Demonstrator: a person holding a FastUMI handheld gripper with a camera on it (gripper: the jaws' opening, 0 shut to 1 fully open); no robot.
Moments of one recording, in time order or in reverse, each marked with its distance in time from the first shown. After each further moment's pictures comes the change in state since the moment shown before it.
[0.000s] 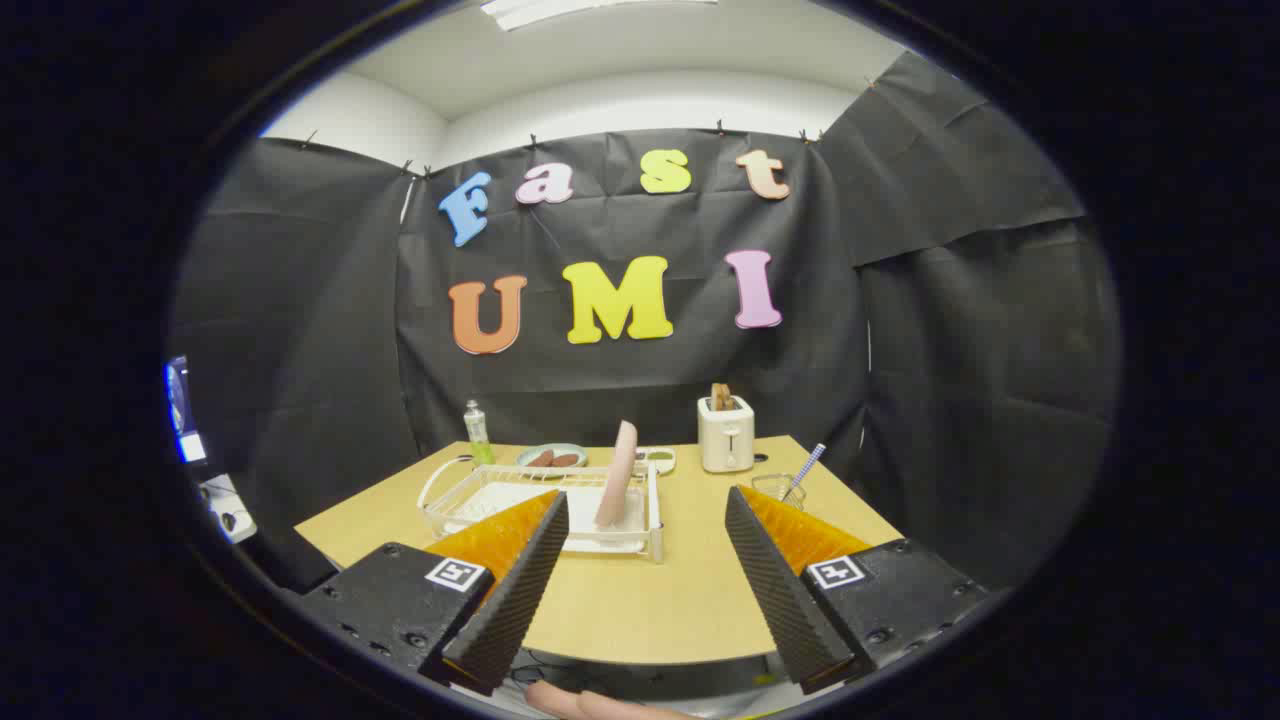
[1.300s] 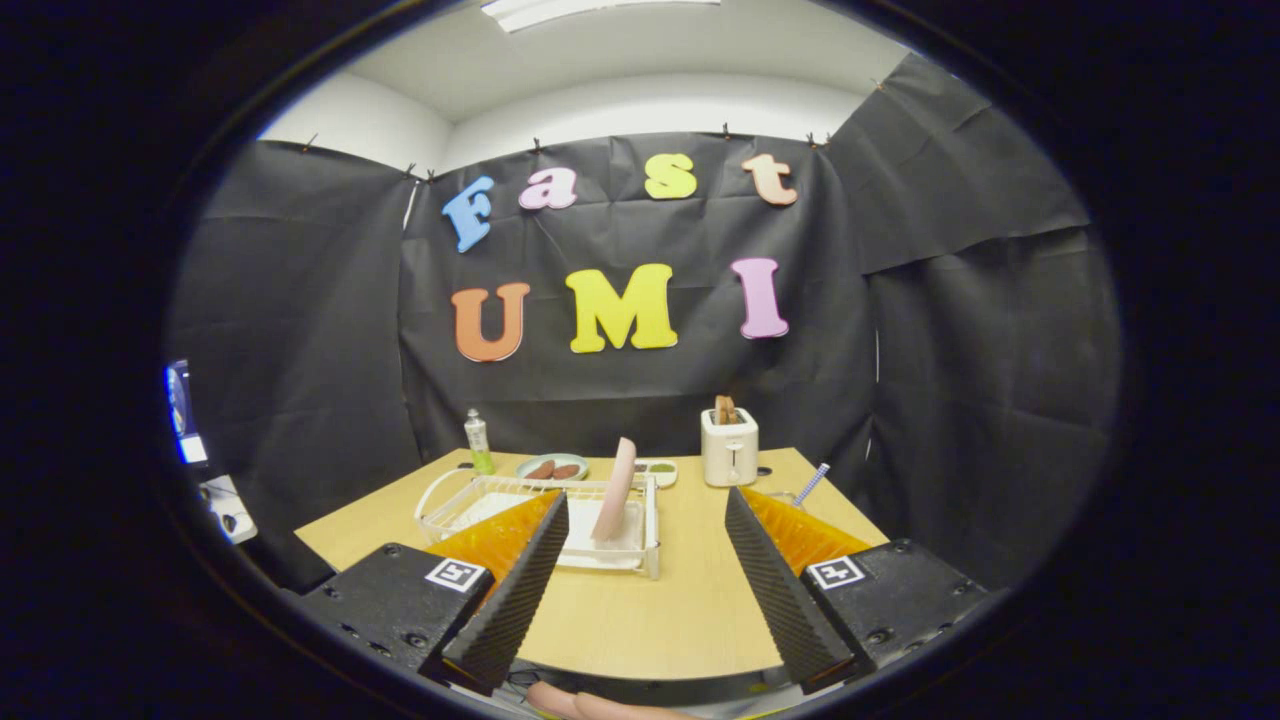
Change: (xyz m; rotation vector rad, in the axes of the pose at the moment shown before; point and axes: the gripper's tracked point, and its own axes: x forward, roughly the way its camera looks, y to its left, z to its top) arm 0.030 -0.004 0.027 -0.011 0.000 0.022
